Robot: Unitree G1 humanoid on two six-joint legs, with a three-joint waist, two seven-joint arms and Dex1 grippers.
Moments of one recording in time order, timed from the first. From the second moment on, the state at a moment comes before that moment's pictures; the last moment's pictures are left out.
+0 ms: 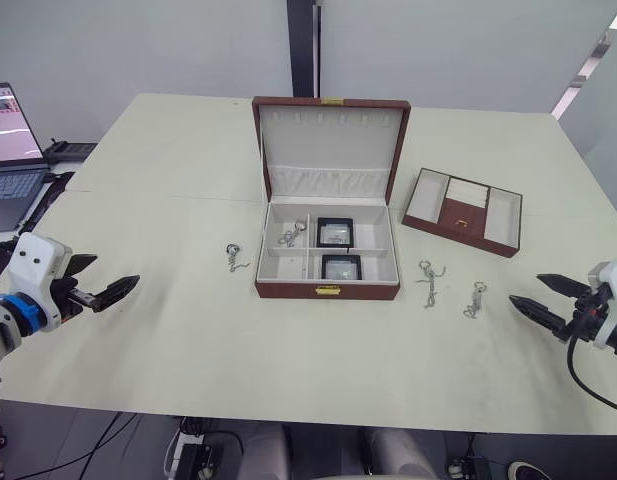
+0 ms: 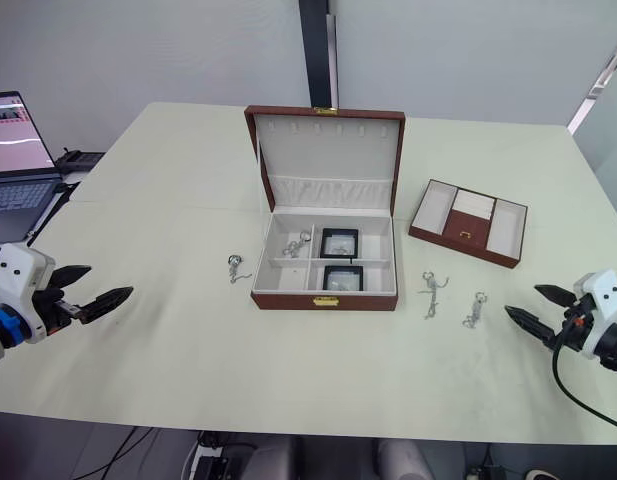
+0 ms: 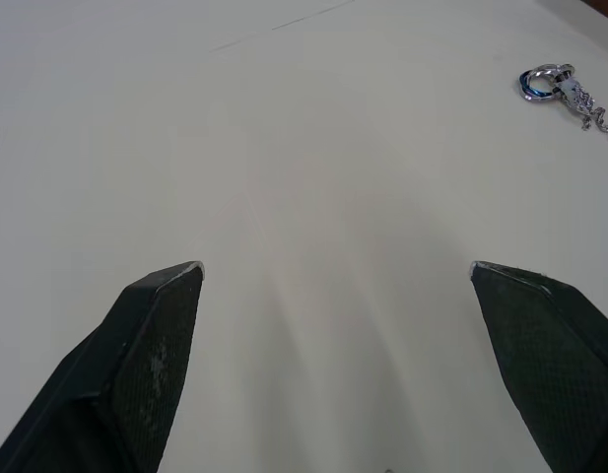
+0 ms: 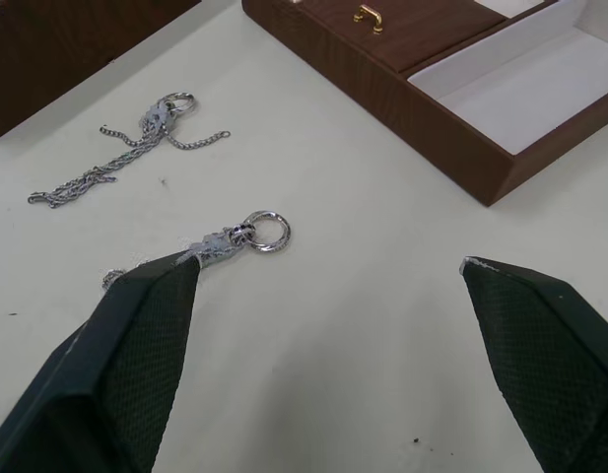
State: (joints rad) left arm -0.07 0.94 0.46 0.25 -0.36 0.30 -0.90; right arm 0.00 -0.84 -0.39 0.20 0.46 0.25 1.03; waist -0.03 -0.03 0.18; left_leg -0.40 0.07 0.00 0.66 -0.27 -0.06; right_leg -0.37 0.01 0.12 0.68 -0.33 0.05
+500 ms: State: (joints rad) left arm -0.06 0.67 0.46 0.01 -0.43 0.40 -0.68; right arm -0.06 -0.81 -0.33 -0.28 0.67 0.50 0.98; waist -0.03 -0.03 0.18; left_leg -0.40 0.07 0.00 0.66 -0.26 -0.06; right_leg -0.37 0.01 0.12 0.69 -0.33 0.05
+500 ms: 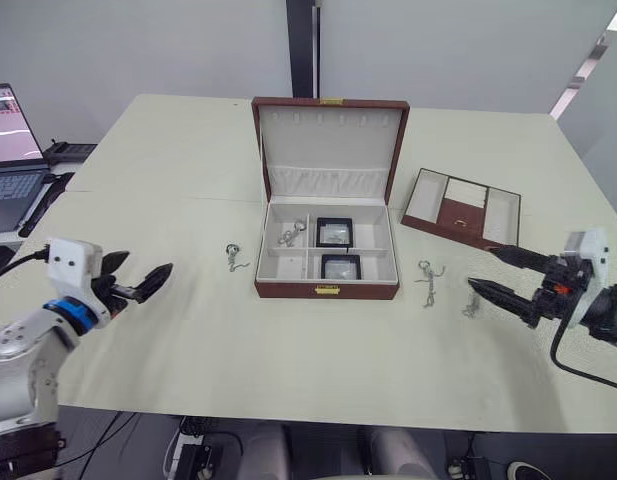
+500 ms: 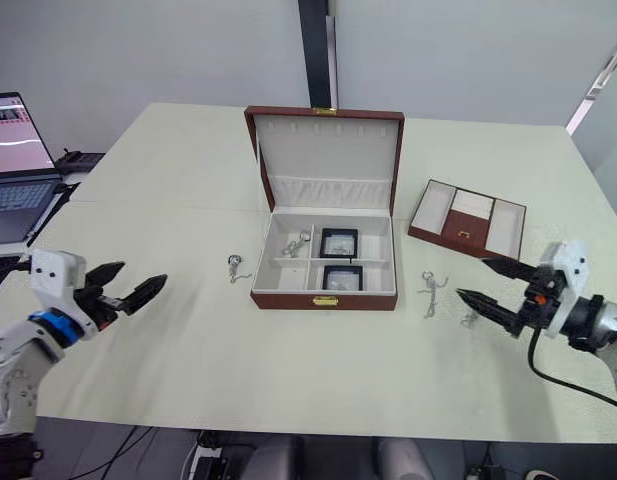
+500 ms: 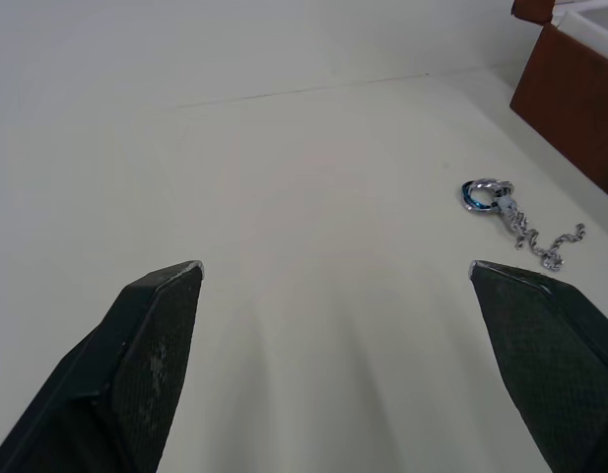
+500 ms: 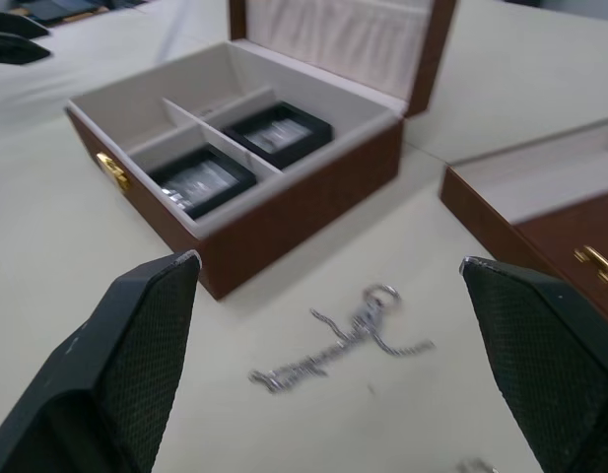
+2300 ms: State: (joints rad) left arm -0.20 0.28 0.11 -0.09 -0.17 0.50 -0.18; right arm -0.38 -0.65 0.00 -0.47 0.69 0.67 0.81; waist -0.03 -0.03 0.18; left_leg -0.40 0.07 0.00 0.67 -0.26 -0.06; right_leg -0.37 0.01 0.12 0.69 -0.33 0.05
